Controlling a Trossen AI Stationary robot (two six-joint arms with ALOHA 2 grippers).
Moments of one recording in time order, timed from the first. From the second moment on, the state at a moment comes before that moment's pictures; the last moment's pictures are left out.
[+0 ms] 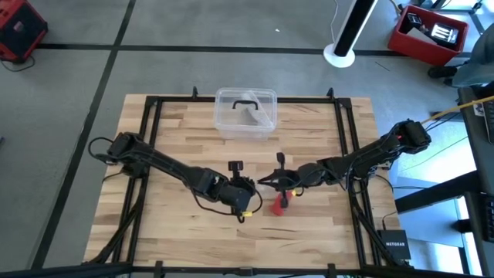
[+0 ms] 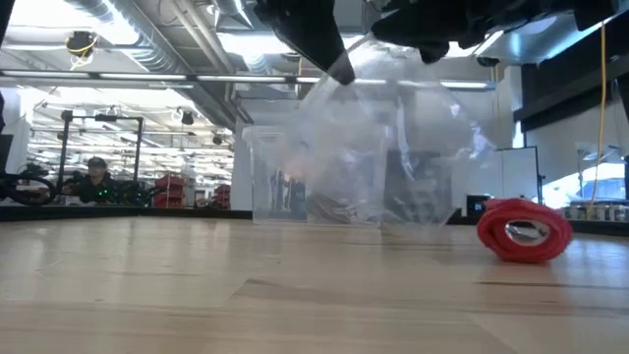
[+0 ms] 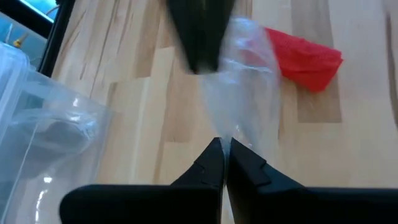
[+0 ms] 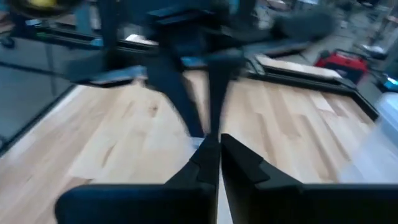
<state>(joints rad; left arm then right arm) -0.36 1.84 1.51 -0.62 -0.58 -0.16 0.33 1.38 0.68 0.42 0.28 -0.07</state>
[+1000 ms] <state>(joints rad) -0.34 1.80 1.51 -0.71 -0.62 -0.27 0.31 1.24 0.76 -0.10 0.24 0.09</state>
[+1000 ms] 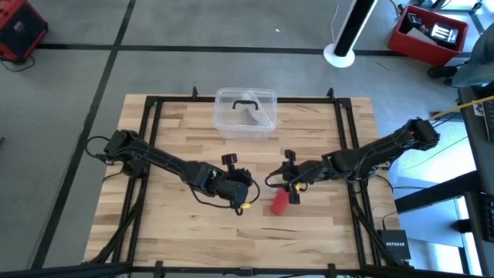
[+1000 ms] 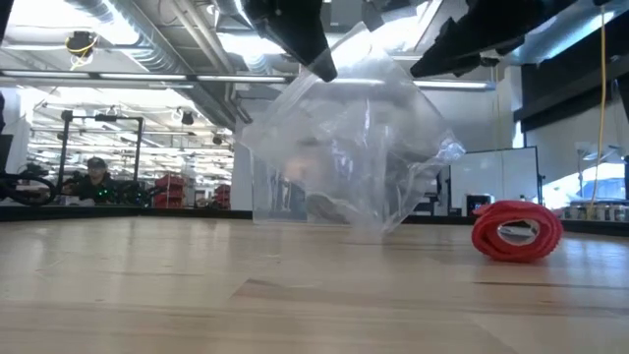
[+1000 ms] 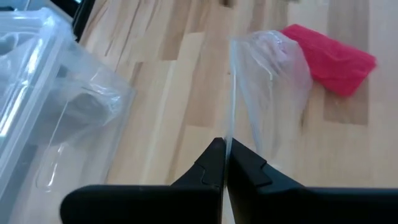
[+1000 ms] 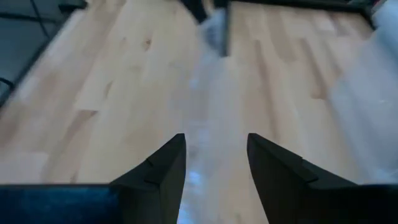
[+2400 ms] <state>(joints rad) -0.35 1.76 1.53 -0.79 -0.61 -0.33 0.36 1.52 0.91 0.34 0.21 -0.38</state>
